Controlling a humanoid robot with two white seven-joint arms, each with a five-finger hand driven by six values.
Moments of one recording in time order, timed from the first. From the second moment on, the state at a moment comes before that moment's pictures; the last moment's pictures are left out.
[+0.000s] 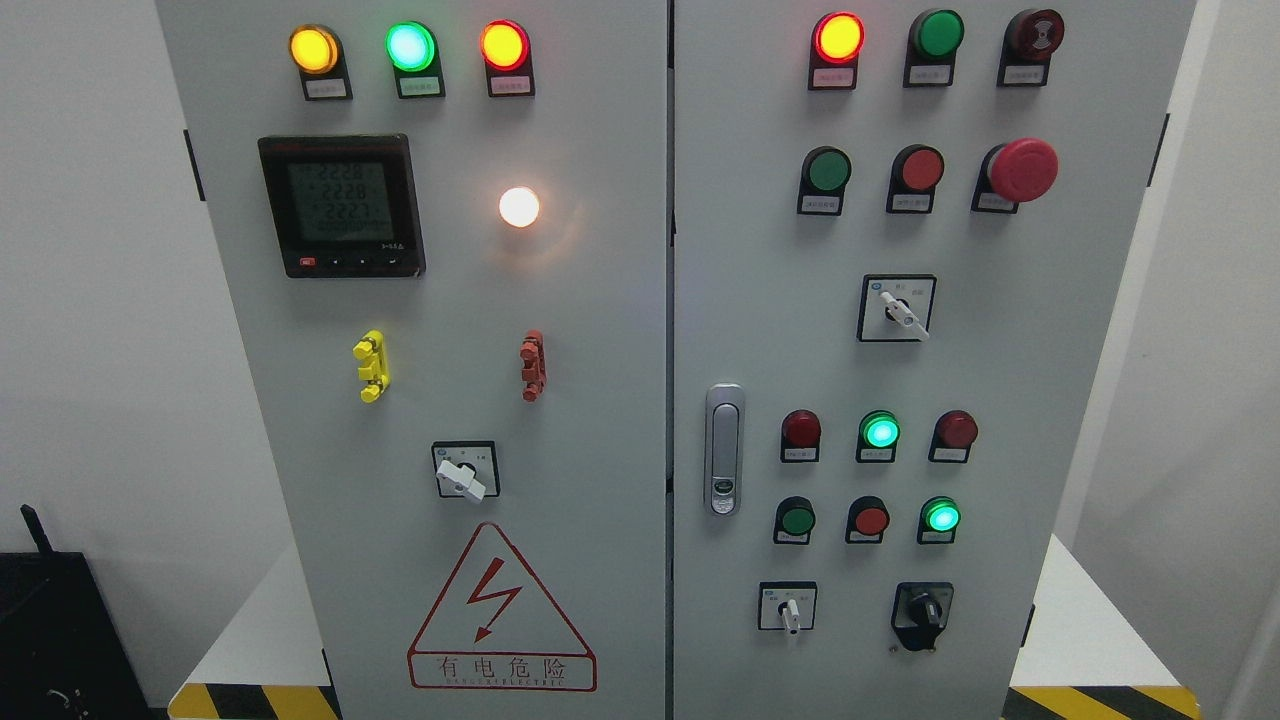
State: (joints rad) left arm 0.04 -0.10 -0.08 -0.07 0.20 -0.02 -0.04; right arm 0.10 -0.14 0.00 -1.97 1.11 0.30 0.17
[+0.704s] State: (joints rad) left arm 0.04 -0.10 -0.08 -0.07 0.20 -0.02 -0.04; right arm -0.04 -0.15 0.06 -1.89 1.16 0.31 0.17
